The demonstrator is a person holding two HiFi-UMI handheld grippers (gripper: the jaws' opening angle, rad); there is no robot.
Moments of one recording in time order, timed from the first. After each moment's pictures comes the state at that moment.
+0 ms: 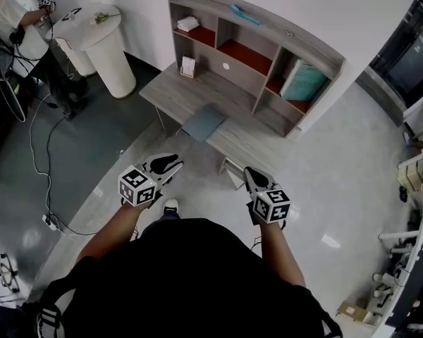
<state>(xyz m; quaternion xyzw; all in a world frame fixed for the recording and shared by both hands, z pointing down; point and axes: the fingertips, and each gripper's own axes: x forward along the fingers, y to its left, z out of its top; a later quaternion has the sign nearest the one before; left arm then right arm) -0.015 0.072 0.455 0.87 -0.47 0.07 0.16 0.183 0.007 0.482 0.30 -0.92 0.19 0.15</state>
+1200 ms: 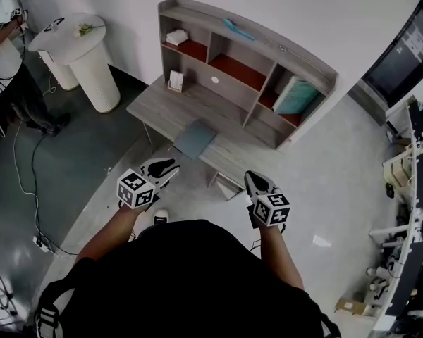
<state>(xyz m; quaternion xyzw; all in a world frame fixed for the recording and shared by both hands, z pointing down) -0.059 0.014 0.463 0.88 -0.44 0.07 0.16 0.162 -0.039 0.464 0.36 -0.90 0.17 0.16</state>
